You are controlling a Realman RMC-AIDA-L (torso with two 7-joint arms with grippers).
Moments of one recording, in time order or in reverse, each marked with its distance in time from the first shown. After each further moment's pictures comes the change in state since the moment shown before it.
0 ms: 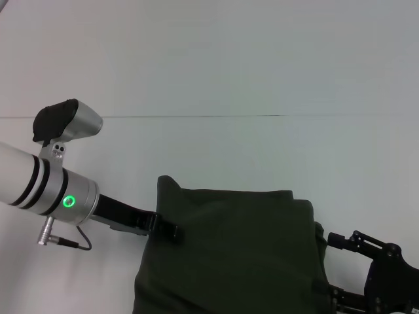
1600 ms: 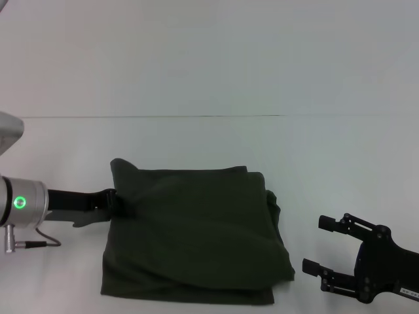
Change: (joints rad) left arm 0.103 0.015 -0.275 0.015 -0.018 -0.046 -0.063; right arm 0.051 0.003 0.000 0.001 0.009 0.032 0.012
